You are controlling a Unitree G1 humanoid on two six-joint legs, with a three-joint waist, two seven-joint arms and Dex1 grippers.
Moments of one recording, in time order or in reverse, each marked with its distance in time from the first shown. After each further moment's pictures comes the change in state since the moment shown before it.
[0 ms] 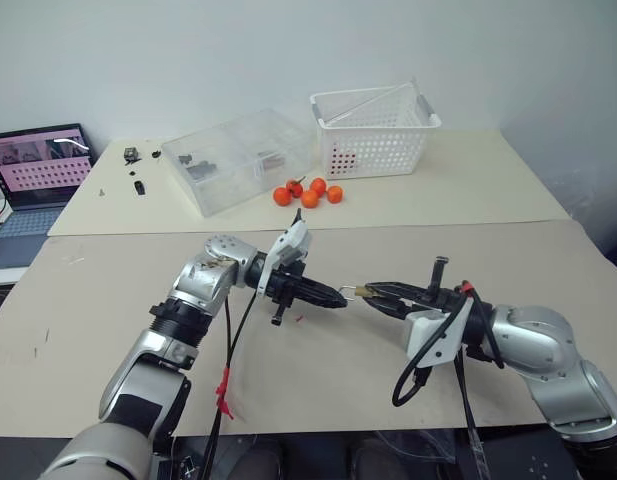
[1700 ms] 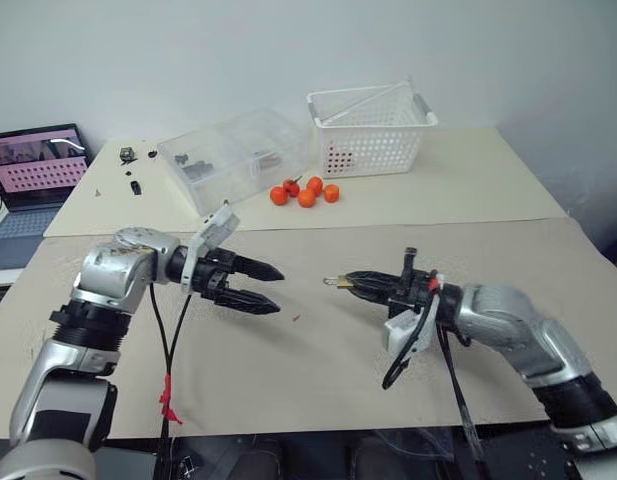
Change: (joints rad) left arm 0.072 0.381 0.125 -0.257 -0.177 0.401 -0.040; right arm -0.282 0.038 0.178 0.488 -0.438 -0.623 -0.350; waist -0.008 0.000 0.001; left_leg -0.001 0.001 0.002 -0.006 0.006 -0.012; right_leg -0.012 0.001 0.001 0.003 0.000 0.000
